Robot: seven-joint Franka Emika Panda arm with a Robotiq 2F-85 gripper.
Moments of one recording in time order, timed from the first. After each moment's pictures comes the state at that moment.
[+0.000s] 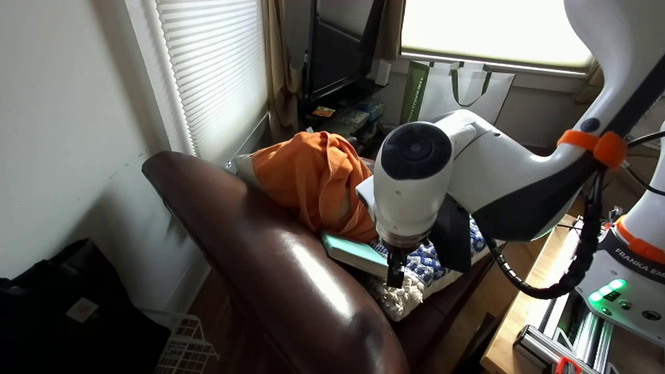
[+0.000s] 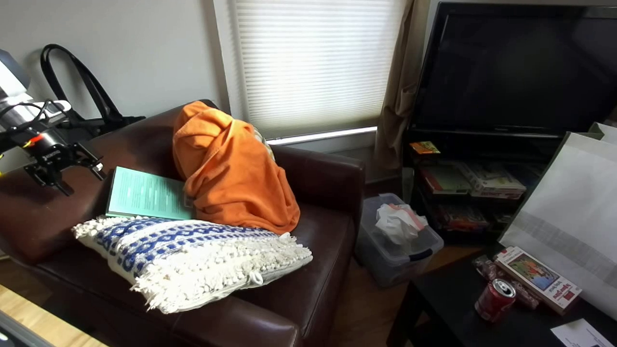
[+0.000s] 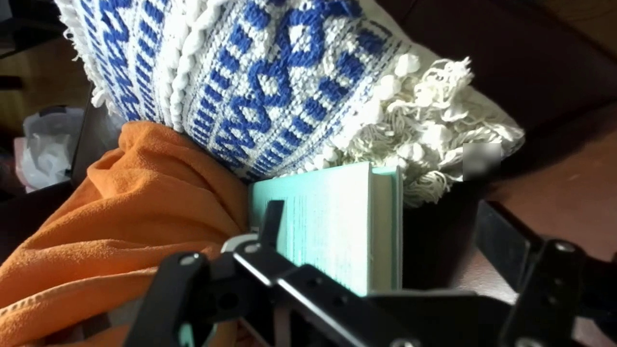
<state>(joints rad) 0.56 0.31 0.34 -2.31 -0.63 2.28 0.78</state>
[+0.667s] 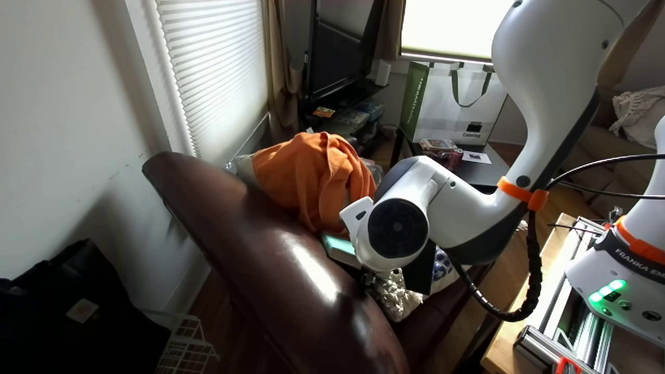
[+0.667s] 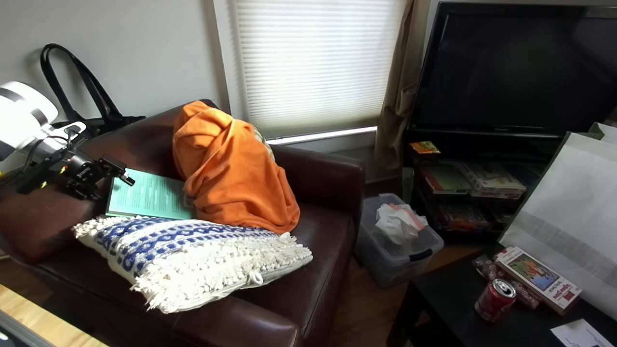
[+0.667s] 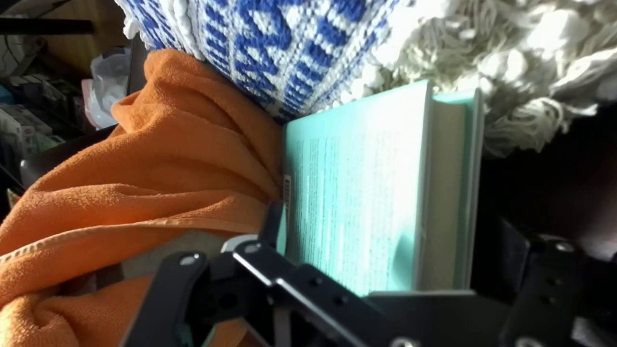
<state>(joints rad) 0.65 0.54 0.22 -2.17 -1.03 2.29 1.12</state>
